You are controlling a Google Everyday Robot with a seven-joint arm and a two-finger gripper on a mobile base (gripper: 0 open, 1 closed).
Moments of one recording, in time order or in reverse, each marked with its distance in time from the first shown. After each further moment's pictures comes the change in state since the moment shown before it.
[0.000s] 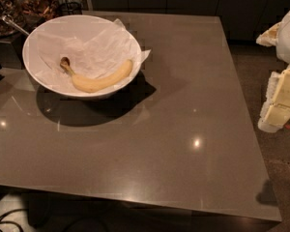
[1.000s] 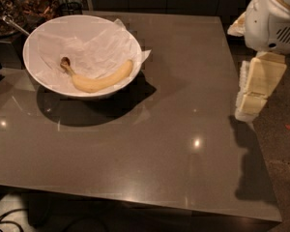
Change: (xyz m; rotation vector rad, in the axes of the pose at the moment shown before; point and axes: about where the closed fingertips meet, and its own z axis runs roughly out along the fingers) arm -0.048 -0.003 -0.002 -0.017 0.017 -0.109
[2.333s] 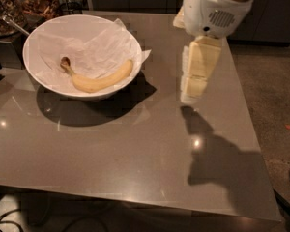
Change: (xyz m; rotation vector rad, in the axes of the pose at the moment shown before) arm -0.094 -0.016 0.014 -0.049 -0.109 -0.123
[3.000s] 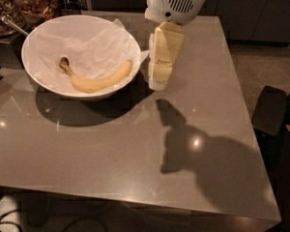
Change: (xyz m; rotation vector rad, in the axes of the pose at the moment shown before) arm -0.060 -0.024 0.011 -0.032 -0.050 -0.042
